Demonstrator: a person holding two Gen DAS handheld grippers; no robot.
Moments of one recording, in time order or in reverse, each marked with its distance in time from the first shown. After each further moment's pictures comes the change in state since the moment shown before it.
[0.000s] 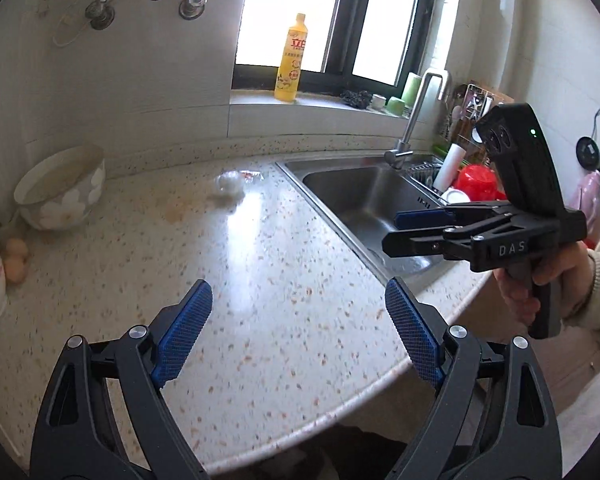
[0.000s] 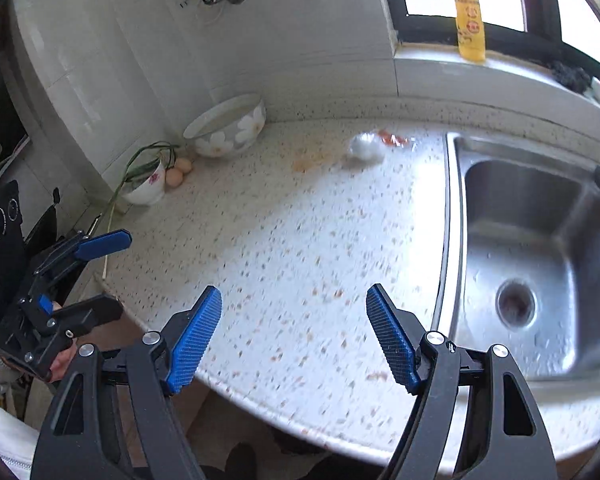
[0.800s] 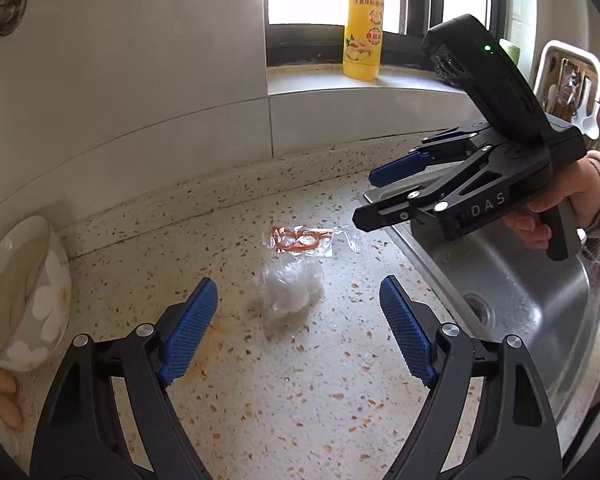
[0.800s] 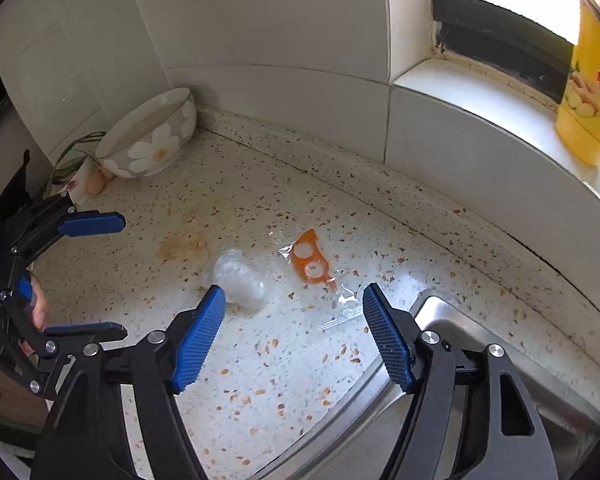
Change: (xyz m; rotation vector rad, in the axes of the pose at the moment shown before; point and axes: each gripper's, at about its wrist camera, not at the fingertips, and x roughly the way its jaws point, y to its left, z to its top) left arm 0.226 0.082 0.123 0.056 0.120 0.218; right arm 0.194 -0.142 0.199 -0.303 0.198 0.058
